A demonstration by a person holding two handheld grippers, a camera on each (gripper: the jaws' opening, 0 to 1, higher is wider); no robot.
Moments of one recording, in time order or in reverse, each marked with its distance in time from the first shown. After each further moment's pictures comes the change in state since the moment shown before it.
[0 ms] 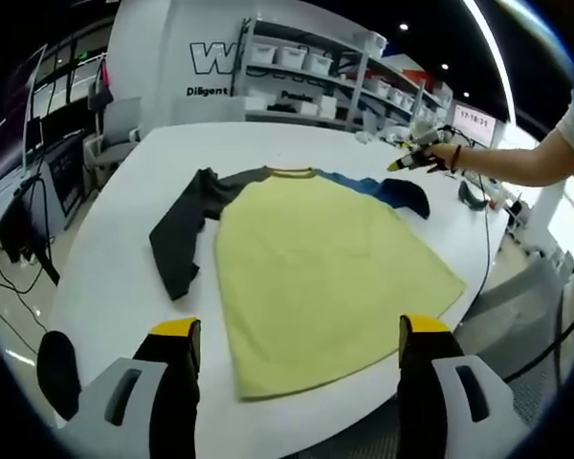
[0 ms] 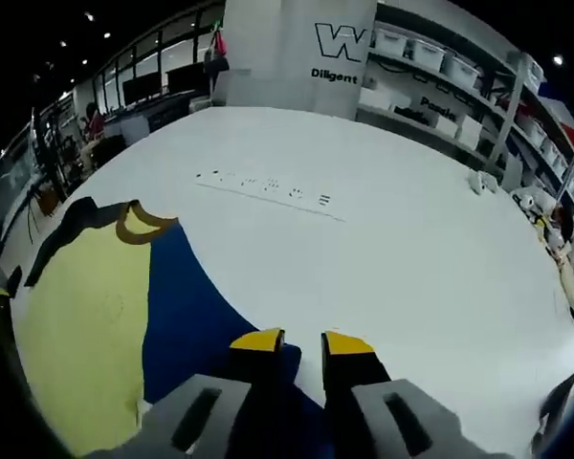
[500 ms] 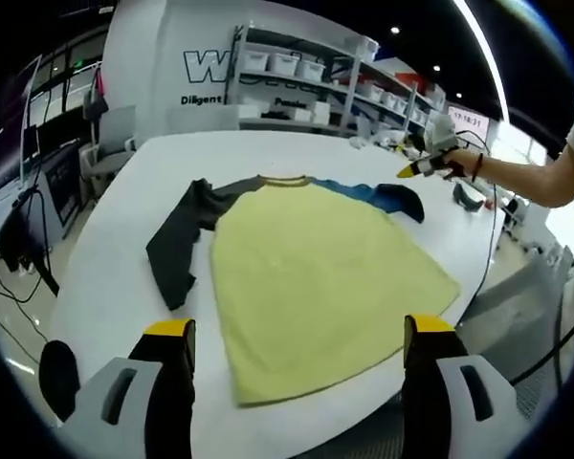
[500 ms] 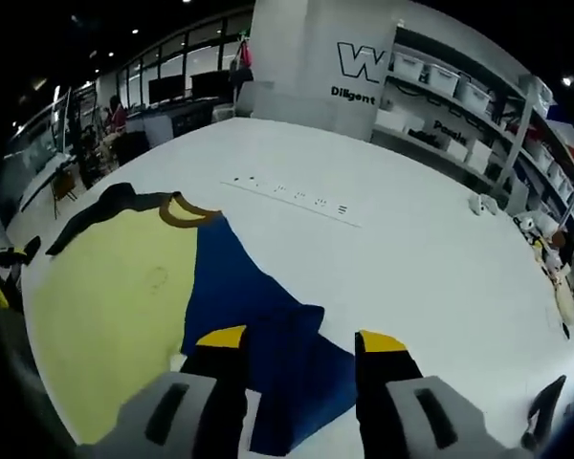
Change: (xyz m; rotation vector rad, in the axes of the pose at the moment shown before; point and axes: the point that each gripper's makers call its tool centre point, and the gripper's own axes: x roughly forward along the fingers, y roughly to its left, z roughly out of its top) left arm -0.003 -0.010 0.009 0.021 -0.032 -0.011; right arm -0.052 0.022 -0.030 -0.081 -0.028 0.012
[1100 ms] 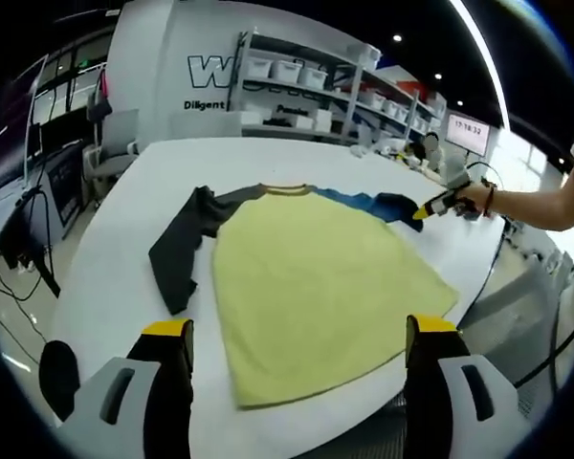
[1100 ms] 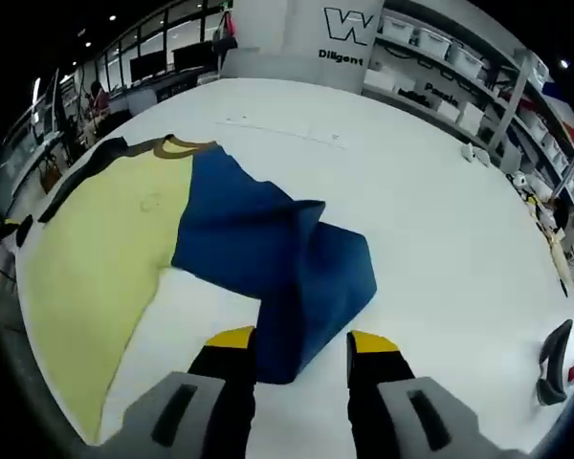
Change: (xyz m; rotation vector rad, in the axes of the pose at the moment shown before) left arm -0.004 0.001 0.006 -0.014 -0.032 -0.001; right arm -0.002 0.001 -0.088 0.071 0.163 -0.048
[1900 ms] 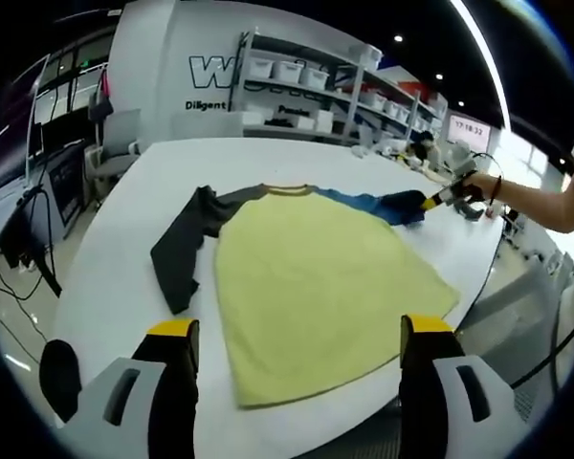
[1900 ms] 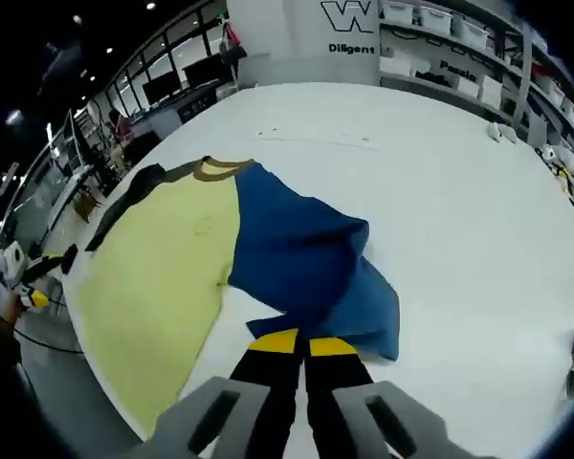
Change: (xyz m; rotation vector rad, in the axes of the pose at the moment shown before) left arm -0.001 0.002 -0.001 0.000 -0.003 0.005; right arm -0.039 0.044 0.026 0.059 0.033 0.257
